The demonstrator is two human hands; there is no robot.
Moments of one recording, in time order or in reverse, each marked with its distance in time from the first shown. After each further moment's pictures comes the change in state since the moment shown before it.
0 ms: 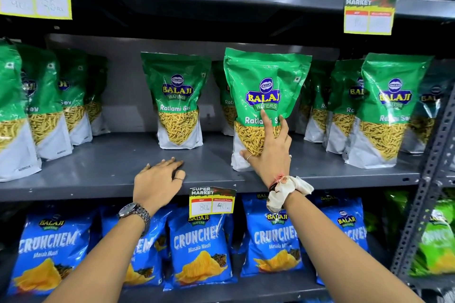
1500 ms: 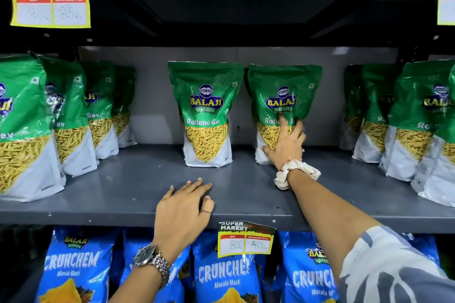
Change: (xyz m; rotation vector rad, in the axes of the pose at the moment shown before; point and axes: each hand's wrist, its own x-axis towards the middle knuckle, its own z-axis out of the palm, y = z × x) left_hand 0.001 -0.001 0.008 0.015 0.104 0.008; right_hand 0.106 0.013 0.122 -0.102 -0.120 0.048
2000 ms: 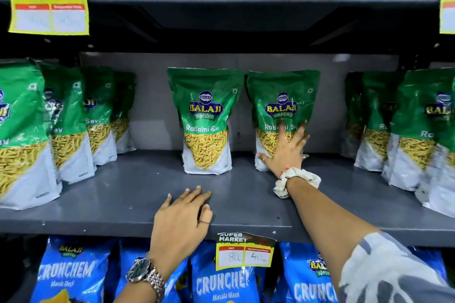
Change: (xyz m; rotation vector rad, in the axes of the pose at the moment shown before) left_hand 0.000 0.001 0.000 0.011 -0.011 0.011; right_hand 0.008 0.007 0.012 -0.079 -0.030 -0.017
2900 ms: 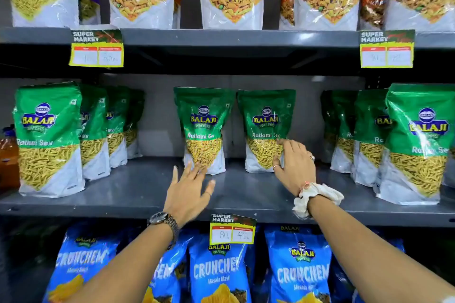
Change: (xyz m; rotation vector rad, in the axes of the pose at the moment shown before) left_hand 0.018 0.022 -0.033 0.008 -0.101 0.060; right_hand -0.079 0.024 -0.112 0.012 0.170 -0.313
